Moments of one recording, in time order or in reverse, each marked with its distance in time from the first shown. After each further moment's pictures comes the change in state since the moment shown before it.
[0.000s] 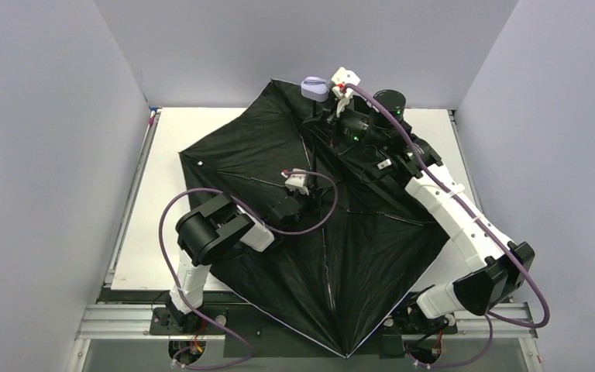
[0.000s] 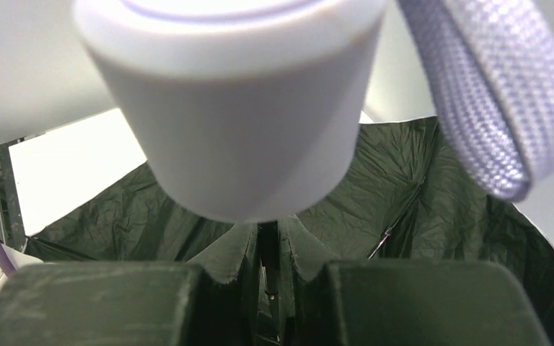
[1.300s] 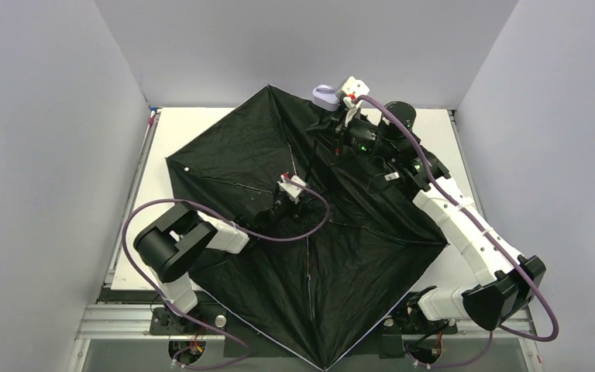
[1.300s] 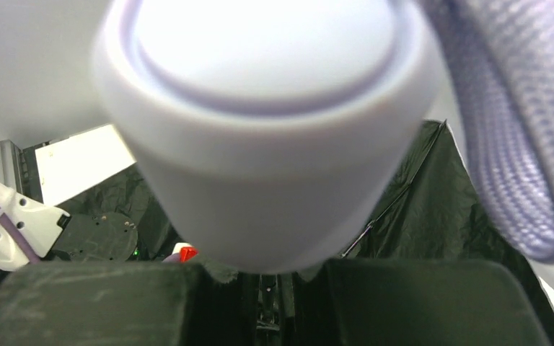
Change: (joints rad) left arm 0.103 -0.333 -0.162 -0.115 0.364 0.463; right arm -0.013 -0.103 -0.137 0.091 -0.033 0.032
